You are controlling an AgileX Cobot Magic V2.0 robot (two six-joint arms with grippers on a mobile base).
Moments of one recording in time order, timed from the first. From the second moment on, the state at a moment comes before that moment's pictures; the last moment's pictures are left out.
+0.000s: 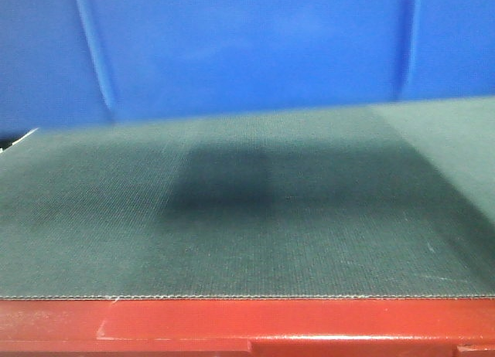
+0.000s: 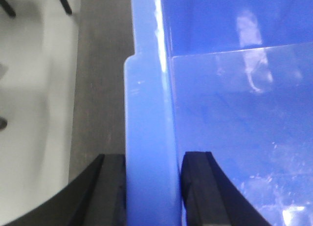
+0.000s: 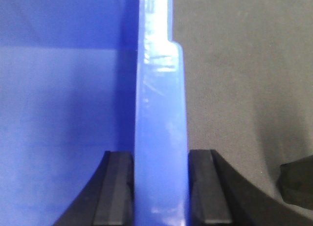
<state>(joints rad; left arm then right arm) -0.18 1.55 -1.65 0.16 1.01 -0.16 0.35 1.55 -1.80 -0.25 1.22 0.25</state>
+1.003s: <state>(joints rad) -0.20 1.60 -1.41 0.18 0.78 -0.22 0.30 1.57 -1.35 -0.26 0.84 0.33</state>
